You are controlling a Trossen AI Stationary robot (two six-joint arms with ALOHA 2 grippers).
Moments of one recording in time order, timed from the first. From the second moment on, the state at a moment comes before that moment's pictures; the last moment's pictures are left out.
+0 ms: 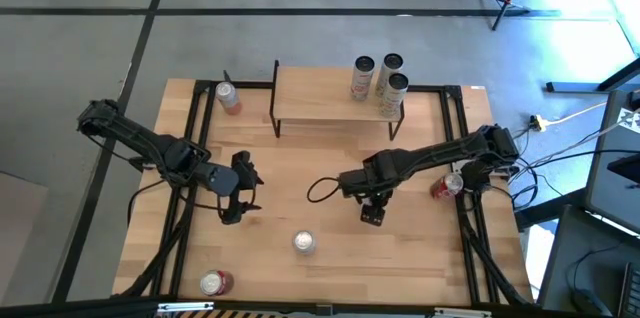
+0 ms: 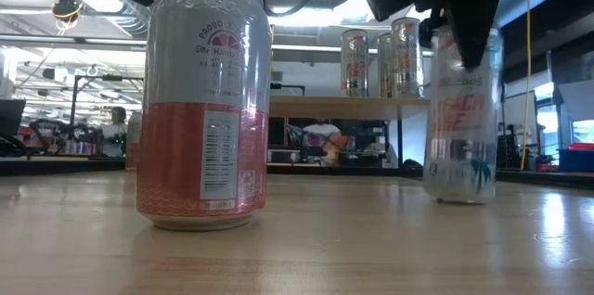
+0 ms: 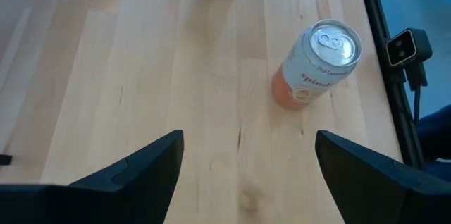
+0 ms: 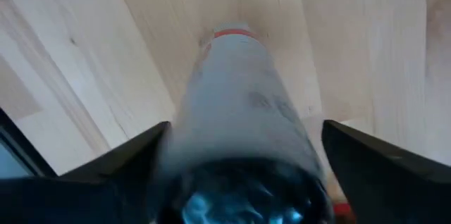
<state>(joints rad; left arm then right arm) -0.42 1.08 0.98 -0.76 -0.22 -0.41 0.22 1.80 1.53 -1.29 -0.12 0.51</state>
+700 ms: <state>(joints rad) -0.42 1.08 0.98 -0.76 -0.22 -0.45 0.45 1.50 1.40 -1.11 0.21 0.73</state>
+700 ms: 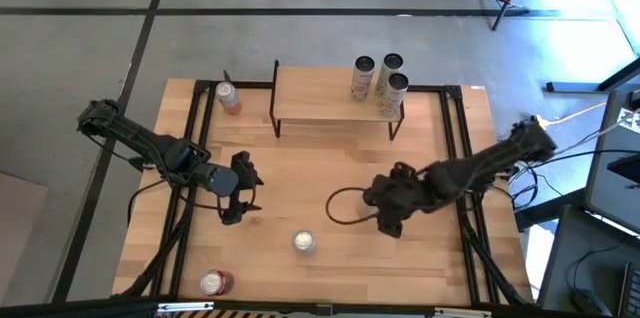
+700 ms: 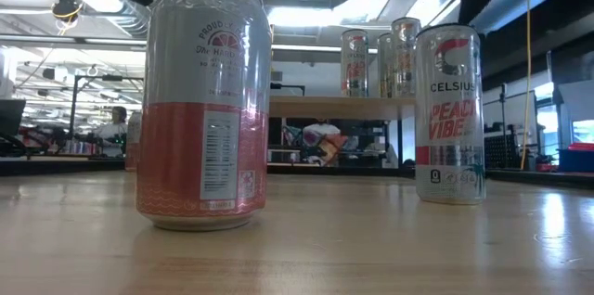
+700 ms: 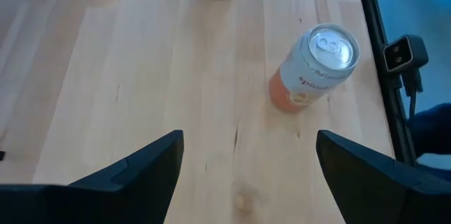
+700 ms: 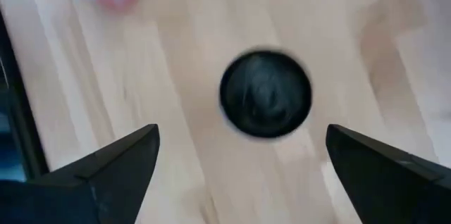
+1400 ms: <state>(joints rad) -0.42 1.08 0.98 -0.74 -0.22 -0.63 0.60 1.19 0.89 -0.68 0.42 0.90</state>
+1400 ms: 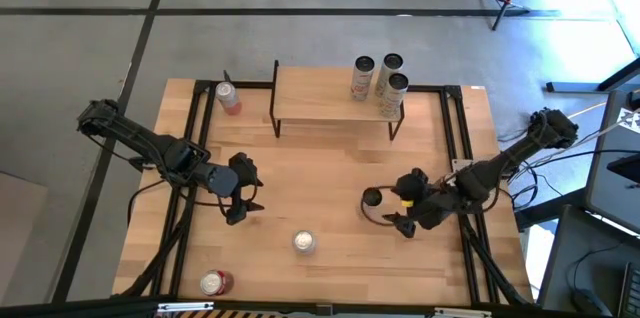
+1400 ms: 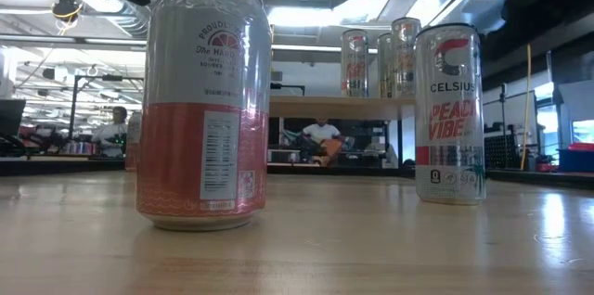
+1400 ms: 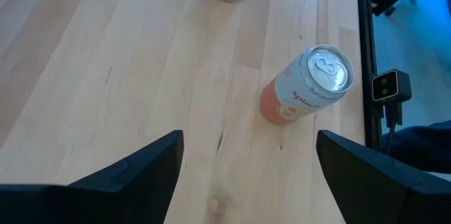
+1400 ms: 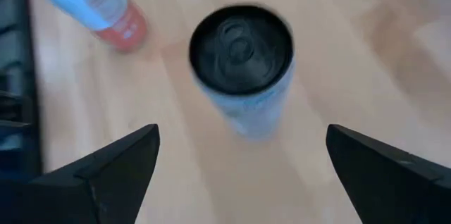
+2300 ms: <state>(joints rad) -0.42 1.08 0.98 -0.75 -0.27 -0.65 0.59 1.53 0.89 -0.40 0.78 0.86</state>
